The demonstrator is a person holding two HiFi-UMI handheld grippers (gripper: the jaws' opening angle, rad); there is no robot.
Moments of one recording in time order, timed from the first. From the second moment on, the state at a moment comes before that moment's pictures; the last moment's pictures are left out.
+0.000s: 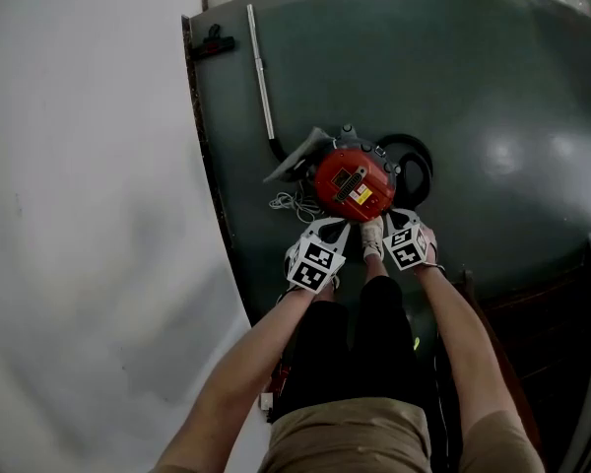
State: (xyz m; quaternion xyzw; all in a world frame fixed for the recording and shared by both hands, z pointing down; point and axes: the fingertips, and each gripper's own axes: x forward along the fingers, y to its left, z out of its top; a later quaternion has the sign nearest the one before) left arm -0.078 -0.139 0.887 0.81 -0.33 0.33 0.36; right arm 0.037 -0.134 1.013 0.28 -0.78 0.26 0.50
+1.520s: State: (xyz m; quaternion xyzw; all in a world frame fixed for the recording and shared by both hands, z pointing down) left arm -0.091 -0.140 0.961 0.80 -0.34 0.32 0.38; right arm 0.019 -0.152 1.140 0.29 -0.73 0.34 0.52
